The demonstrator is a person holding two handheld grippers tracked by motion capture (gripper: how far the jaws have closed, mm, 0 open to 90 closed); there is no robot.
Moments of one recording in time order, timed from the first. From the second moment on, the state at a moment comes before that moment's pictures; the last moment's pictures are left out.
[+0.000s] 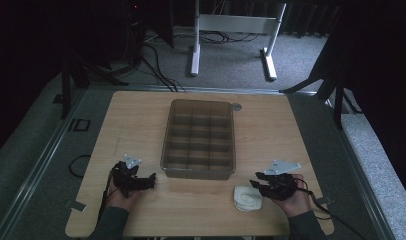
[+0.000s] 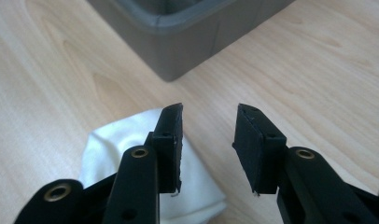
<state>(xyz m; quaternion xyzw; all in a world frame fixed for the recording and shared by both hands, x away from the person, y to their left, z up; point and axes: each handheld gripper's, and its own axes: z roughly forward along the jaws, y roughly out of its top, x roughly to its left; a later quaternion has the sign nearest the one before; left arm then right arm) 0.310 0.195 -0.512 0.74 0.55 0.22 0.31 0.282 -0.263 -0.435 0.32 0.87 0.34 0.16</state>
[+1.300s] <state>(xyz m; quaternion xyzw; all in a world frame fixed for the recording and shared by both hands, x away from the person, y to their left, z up) 0.310 0.195 -0.512 0.74 0.55 0.22 0.31 0.288 -0.226 -0.450 0.21 0.96 0.15 0.13</state>
